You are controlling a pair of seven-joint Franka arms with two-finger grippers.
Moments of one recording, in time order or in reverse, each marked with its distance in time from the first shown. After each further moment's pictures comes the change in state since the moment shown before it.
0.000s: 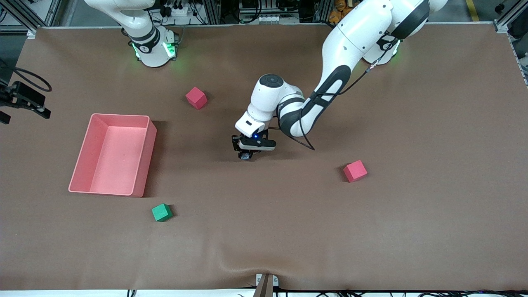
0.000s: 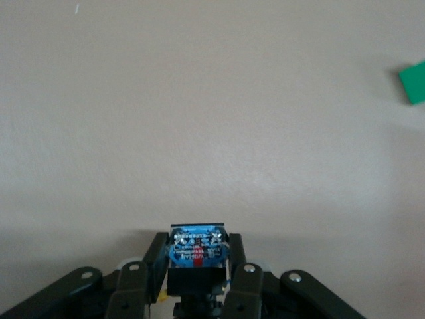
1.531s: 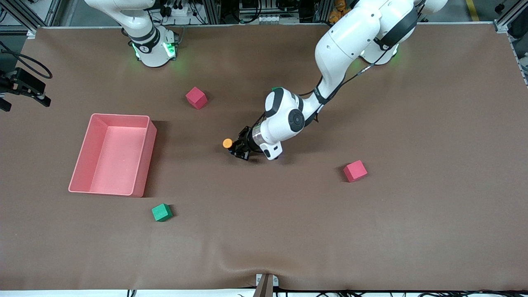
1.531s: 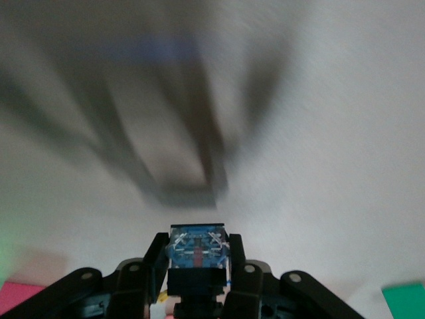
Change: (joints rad) left arm -0.039 0.104 0.002 0.074 -1.446 0.000 -0.002; right arm -0.013 -0.087 0.002 -0.110 0.000 0.024 0.000
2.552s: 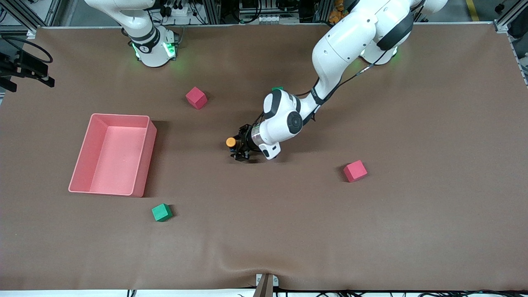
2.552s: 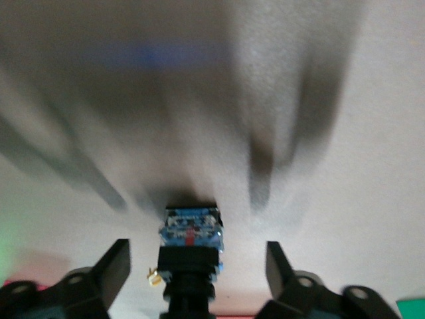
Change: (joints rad) left arm -0.005 0.017 -0.010 0.019 -0.031 -0.001 0.021; right arm -0.001 -0.001 -0.006 0.049 0.000 -0.217 0.004
